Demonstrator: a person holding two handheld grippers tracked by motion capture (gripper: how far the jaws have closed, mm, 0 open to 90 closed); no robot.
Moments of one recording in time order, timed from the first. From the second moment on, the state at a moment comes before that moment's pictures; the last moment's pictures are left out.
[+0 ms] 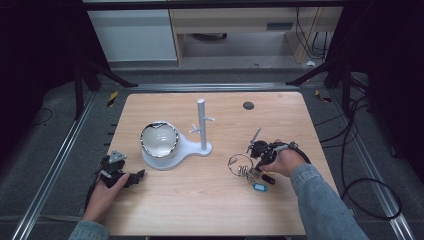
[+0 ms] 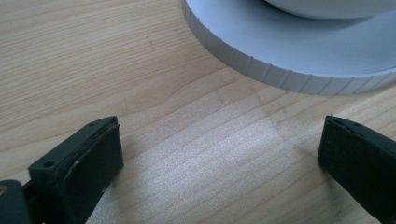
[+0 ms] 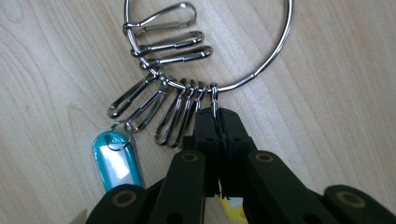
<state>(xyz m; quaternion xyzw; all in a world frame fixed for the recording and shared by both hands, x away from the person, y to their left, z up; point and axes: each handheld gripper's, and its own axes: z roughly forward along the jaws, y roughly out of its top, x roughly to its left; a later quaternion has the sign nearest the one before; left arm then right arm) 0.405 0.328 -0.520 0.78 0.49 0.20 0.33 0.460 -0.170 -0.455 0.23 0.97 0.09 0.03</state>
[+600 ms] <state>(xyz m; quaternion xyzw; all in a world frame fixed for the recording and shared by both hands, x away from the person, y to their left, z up) 0.405 0.327 -0.520 0.78 0.49 0.20 0.33 0.459 -0.173 -0.394 0.24 0.96 0.14 0.06</state>
